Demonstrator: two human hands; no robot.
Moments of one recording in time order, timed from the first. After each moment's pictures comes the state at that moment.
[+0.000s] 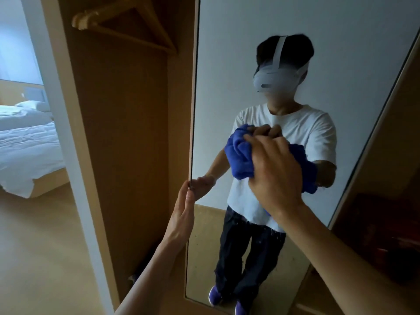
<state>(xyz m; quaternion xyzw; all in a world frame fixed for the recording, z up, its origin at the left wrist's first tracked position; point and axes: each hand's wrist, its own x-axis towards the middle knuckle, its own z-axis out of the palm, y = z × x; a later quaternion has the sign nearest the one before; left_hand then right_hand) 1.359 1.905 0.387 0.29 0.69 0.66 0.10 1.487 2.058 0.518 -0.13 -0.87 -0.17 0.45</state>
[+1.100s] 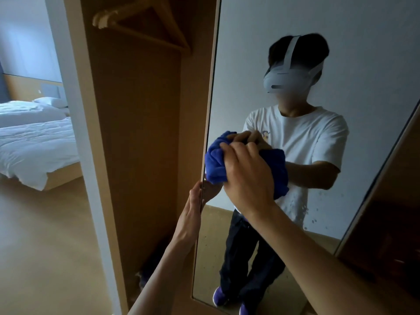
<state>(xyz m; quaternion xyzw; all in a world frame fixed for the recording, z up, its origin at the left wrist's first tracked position) 1.362 1.896 0.394 0.27 0.65 0.70 0.14 1.440 2.007 0.503 -0.07 -0.88 -0.15 0.43</state>
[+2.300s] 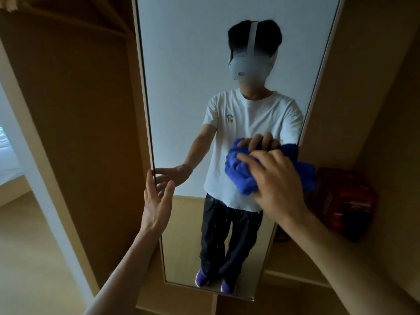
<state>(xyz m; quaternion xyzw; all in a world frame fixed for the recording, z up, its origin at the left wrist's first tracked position) 1.391 1.920 0.387 0.25 0.75 0.61 0.03 1.585 2.104 0.468 -0.12 -0.88 -0.17 0.42</state>
